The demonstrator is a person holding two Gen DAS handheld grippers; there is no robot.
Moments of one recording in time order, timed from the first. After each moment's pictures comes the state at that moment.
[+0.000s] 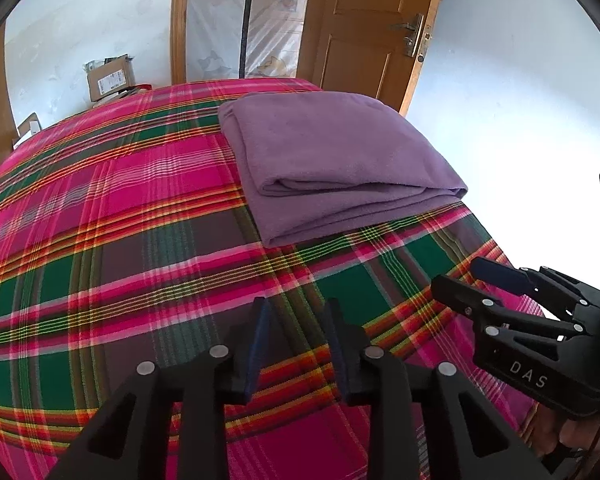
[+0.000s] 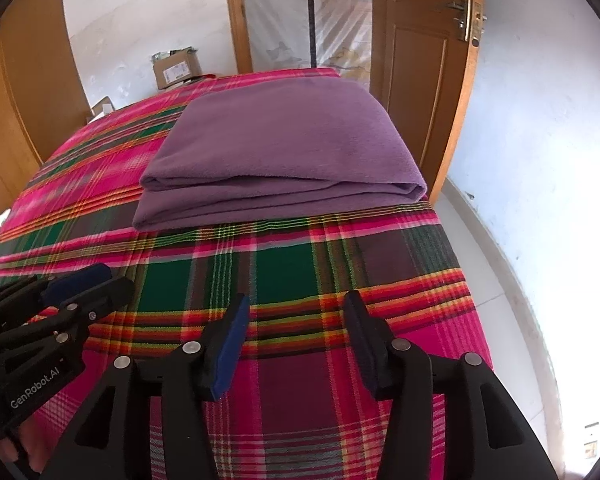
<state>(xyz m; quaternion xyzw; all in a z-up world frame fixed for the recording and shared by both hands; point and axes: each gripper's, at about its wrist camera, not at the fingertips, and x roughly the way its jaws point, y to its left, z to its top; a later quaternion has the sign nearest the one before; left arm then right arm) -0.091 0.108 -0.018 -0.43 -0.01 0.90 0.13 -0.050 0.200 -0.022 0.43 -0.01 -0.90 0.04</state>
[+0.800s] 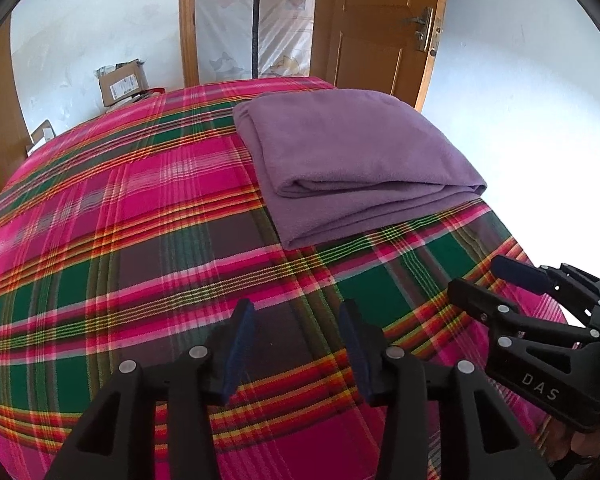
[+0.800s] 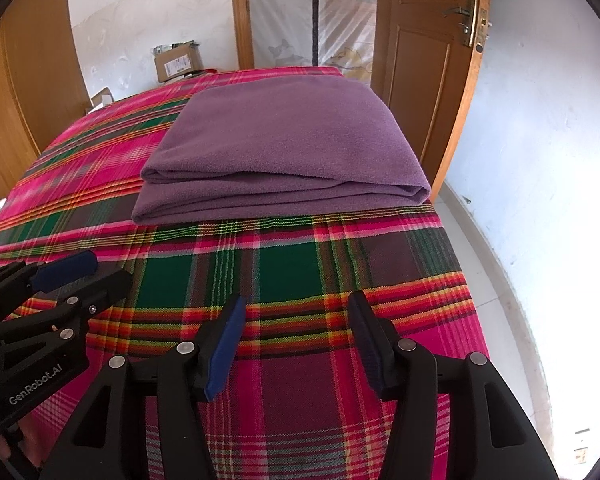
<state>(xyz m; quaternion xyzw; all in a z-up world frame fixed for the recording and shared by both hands) -0.095 0.113 -0.020 -0.43 0.02 0.90 0.09 -0.053 0.194 -0.024 0.43 0.01 -0.90 0.04</state>
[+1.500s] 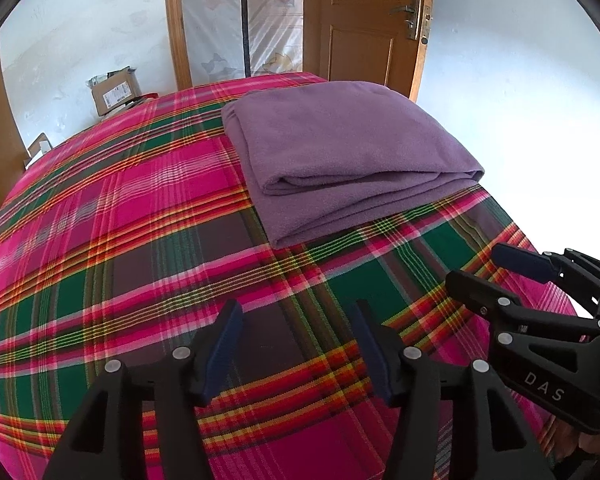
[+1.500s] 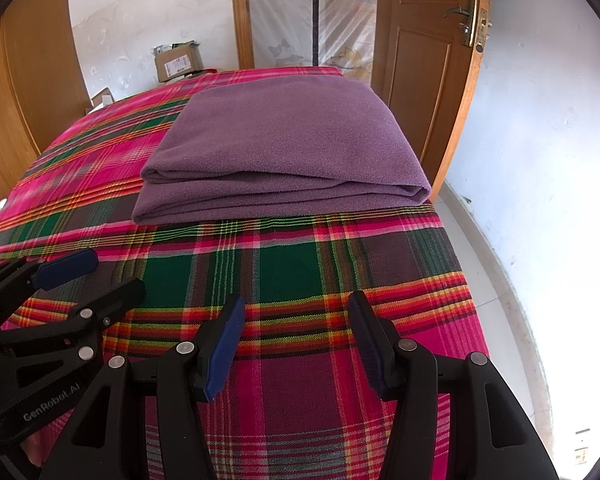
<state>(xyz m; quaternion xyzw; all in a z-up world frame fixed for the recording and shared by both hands) -0.098 0.120 -0.022 -0.43 0.04 0.90 0.10 -0.053 0.192 -0.026 0.43 0.01 -0.90 0.04</state>
